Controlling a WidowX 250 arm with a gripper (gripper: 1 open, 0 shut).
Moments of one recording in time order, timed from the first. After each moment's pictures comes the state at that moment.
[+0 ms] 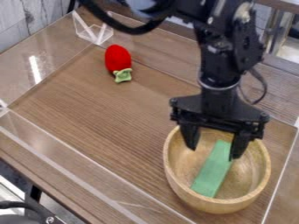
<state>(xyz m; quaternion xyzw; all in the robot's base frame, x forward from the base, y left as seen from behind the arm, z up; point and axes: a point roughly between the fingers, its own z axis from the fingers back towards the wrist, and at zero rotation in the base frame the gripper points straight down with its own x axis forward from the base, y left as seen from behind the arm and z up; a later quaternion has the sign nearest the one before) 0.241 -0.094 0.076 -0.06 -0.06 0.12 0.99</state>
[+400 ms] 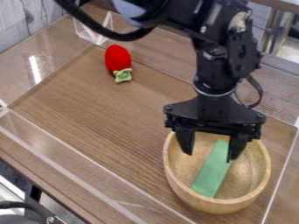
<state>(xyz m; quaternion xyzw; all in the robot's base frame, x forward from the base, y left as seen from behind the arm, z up) 0.236 -0.094 0.077 -0.06 -0.07 0.17 0.98</state>
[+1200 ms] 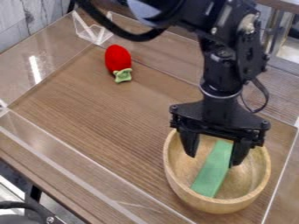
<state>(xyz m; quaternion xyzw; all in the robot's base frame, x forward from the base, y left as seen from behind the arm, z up) 0.237 -0.098 0.073 -0.05 -0.05 0.12 0.99</state>
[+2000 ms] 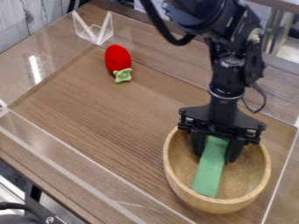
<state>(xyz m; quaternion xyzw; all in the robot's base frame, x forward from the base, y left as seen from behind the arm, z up) 0.273 -0.081 0.032 -0.04 0.00 0.15 0.99</state>
